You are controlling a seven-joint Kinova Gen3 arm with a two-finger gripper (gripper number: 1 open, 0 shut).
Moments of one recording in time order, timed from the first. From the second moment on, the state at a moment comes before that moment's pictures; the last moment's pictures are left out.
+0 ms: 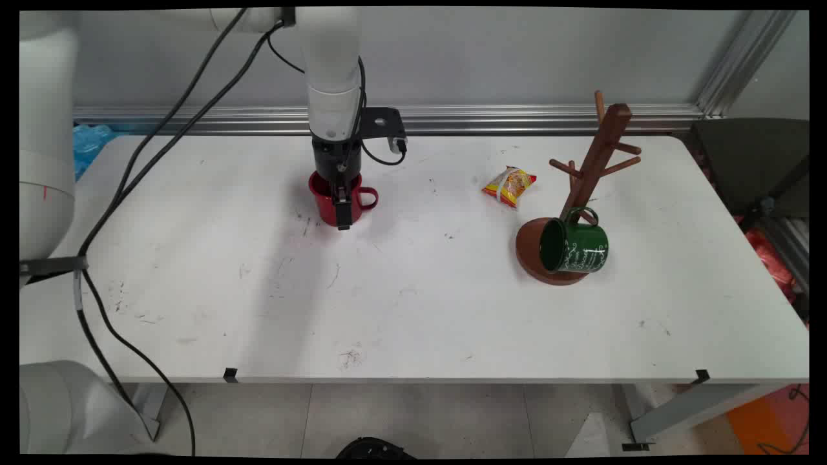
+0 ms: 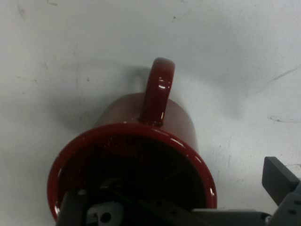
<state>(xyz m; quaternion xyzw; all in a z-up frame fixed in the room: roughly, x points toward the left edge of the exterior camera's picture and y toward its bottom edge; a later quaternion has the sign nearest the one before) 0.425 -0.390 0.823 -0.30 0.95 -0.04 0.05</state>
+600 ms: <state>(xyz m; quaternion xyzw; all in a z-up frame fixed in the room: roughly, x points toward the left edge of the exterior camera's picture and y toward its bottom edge) 0.437 -0.369 0.865 -0.27 0.96 -0.08 0.01</state>
